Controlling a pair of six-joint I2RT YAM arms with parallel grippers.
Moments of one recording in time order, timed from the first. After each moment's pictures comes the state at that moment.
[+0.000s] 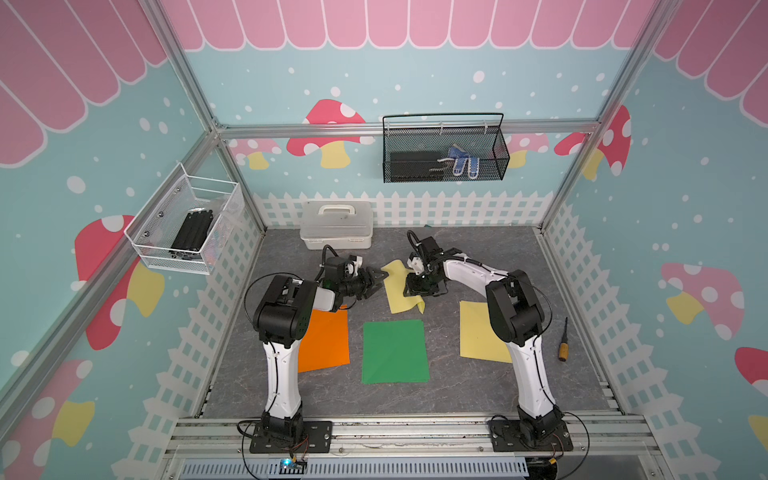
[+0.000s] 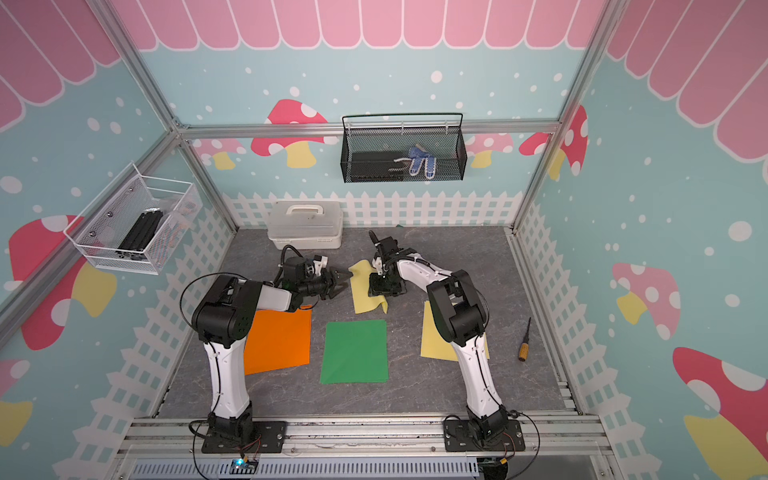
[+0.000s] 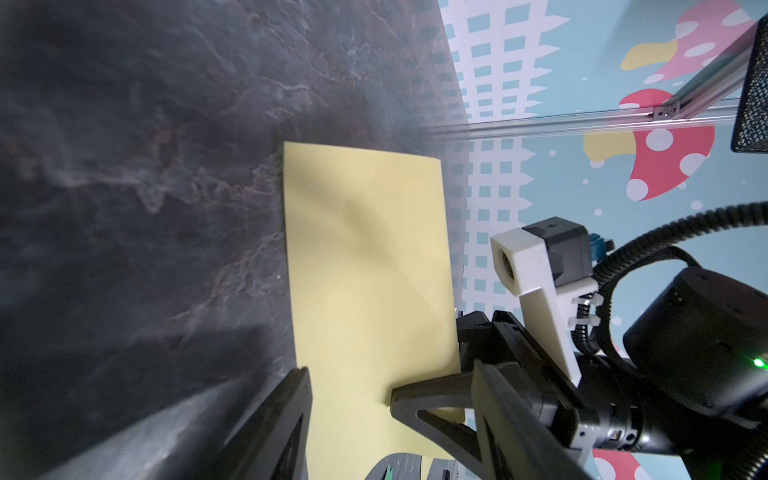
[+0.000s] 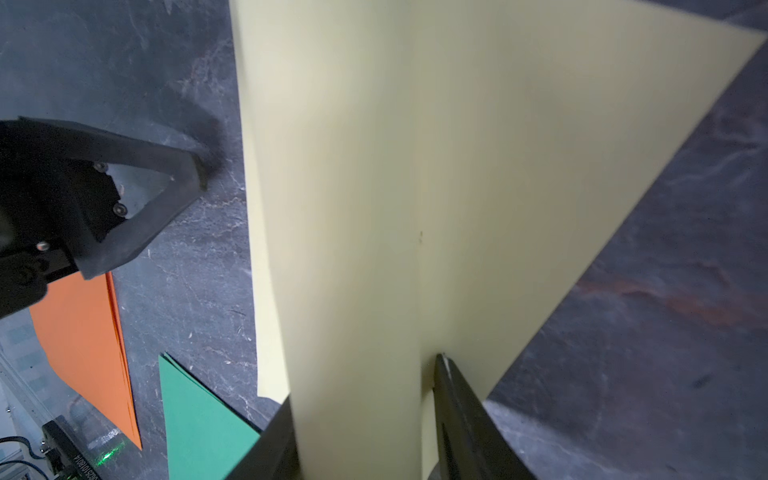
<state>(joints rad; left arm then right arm) -0.19 2.13 1.04 0.59 0.83 -1.03 0.50 2.25 1.74 -0.72 -0.35 0.31</state>
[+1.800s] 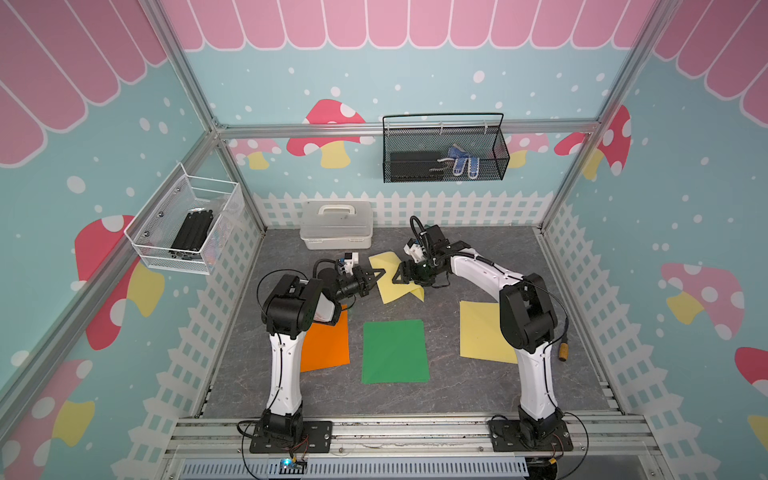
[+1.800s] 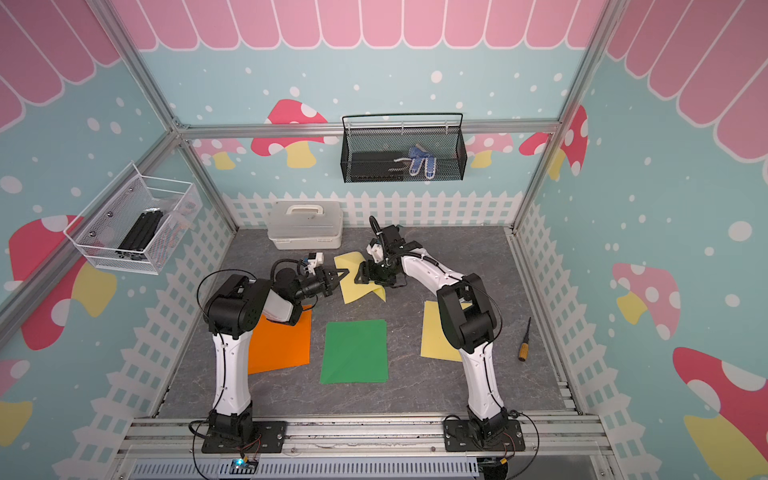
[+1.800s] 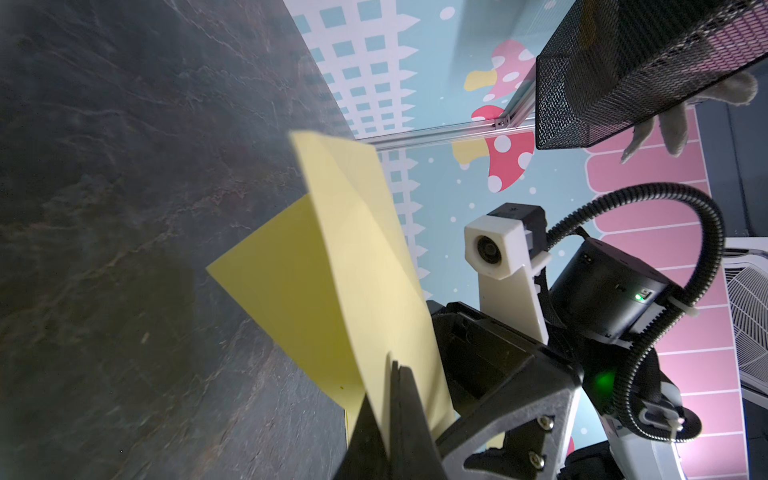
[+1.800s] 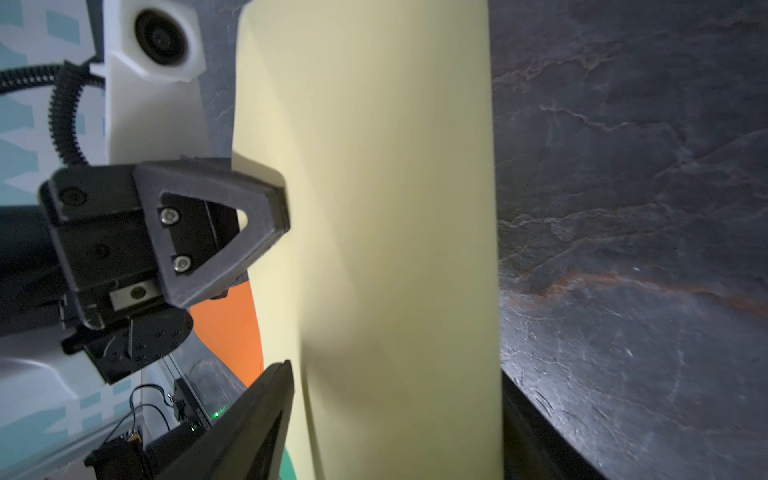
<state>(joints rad) -0.17 2.25 0.94 1.35 0.91 -1.44 0.50 2.13 1.74 -0.66 -0.49 0.38</state>
